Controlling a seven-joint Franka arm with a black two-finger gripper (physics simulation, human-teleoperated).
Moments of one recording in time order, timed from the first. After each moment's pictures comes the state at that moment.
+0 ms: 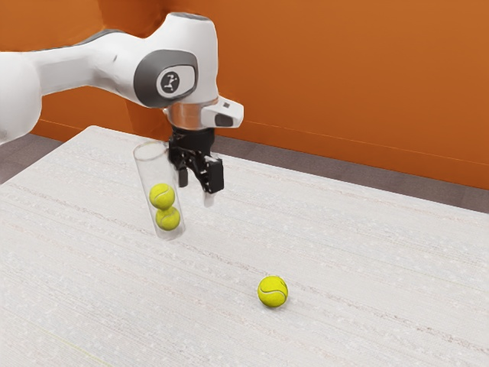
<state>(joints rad) -0.48 0.10 0.25 -1.73 -0.01 1.65 0.14</state>
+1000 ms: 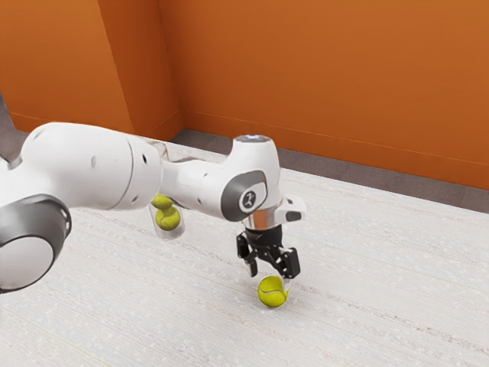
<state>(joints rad) -0.59 0.49 0.26 -1.79 -0.33 2.13 0.02</state>
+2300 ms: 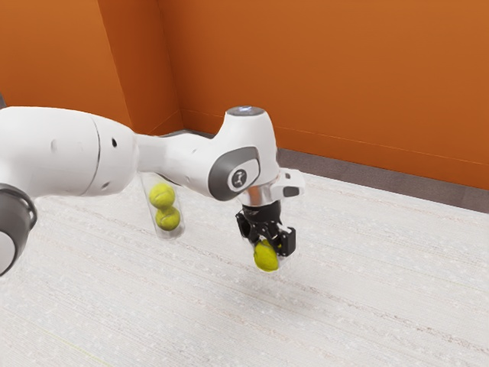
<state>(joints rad) -0.60 0.38 0.26 -1.81 -0.23 2.14 -0.01</state>
